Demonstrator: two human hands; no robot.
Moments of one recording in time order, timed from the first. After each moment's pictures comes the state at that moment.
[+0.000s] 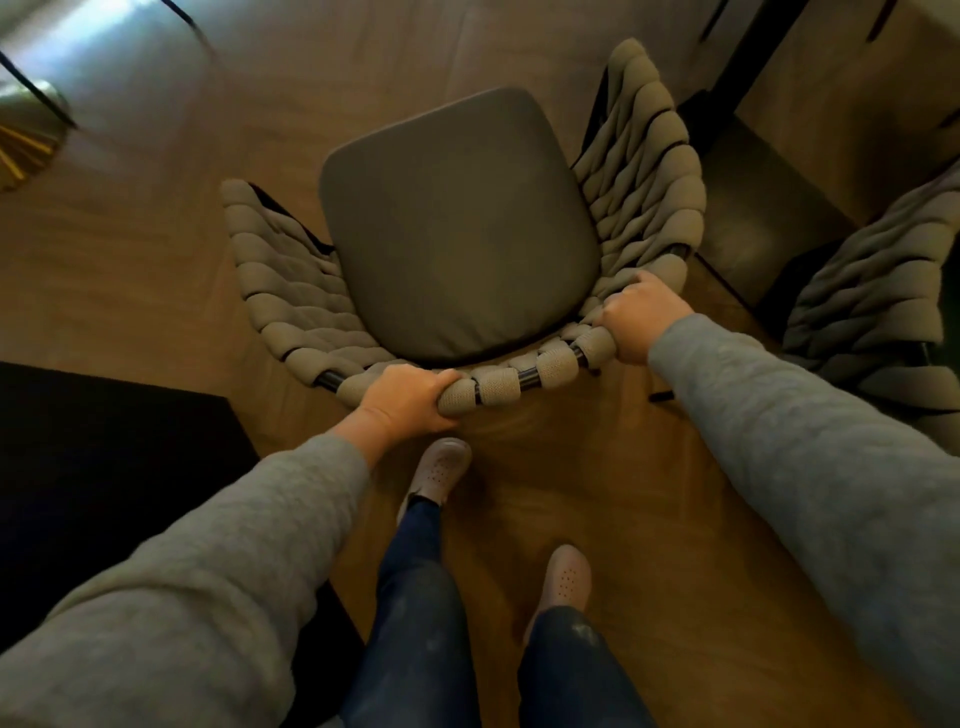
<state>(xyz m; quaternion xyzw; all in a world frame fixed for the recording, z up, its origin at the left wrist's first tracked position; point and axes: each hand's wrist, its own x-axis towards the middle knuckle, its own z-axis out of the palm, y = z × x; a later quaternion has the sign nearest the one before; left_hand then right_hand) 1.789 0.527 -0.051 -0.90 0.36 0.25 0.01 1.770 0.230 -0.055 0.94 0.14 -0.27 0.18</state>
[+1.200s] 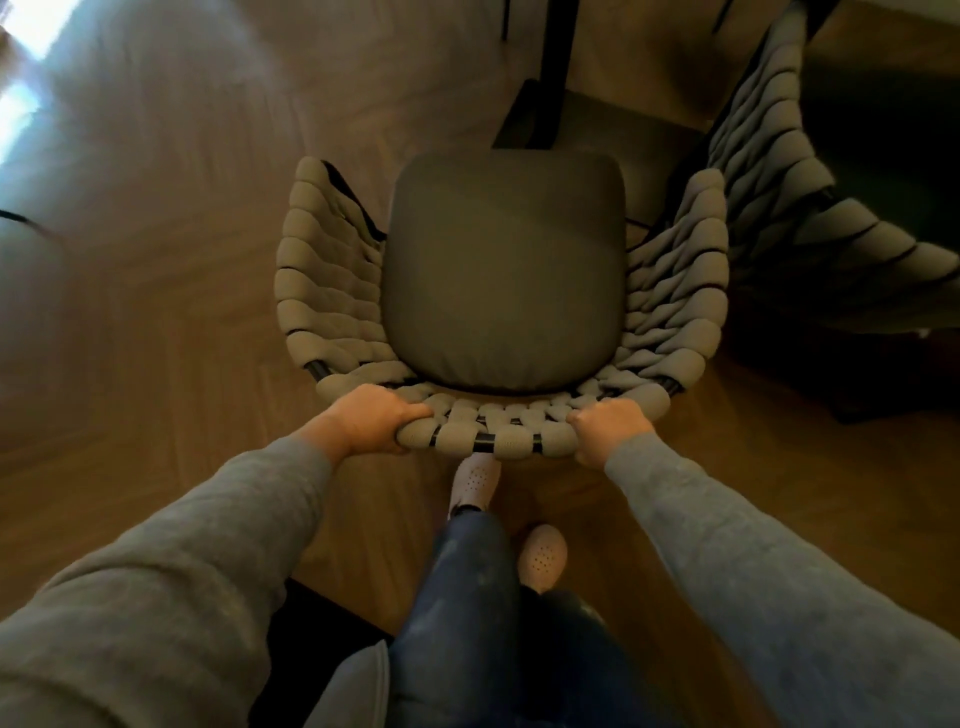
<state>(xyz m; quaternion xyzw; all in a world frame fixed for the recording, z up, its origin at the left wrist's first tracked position) 1.922 0.592 -0.047 -0.67 0.67 0.26 0.19 1.687 0.408 -0.028 0.90 -0.18 -0.38 -0.06</state>
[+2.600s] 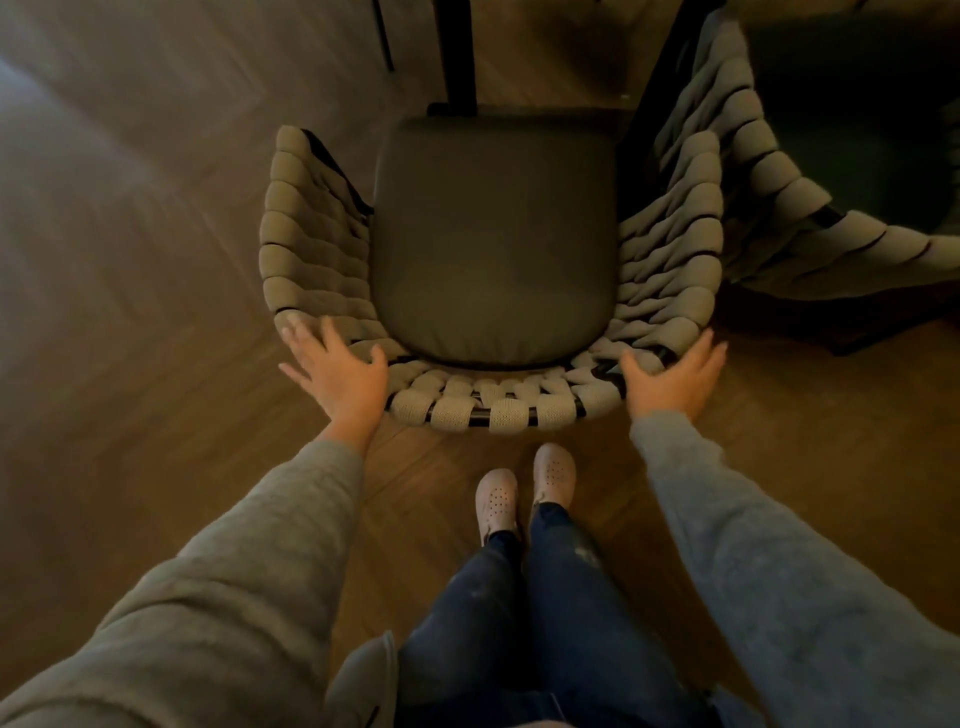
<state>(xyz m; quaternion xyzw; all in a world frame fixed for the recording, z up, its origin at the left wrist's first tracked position) 2.097 0.413 -0.046 -0.95 0.25 0.14 -0.11 1.804 0.312 -0.045 0.47 -0.80 0.14 -0.35</state>
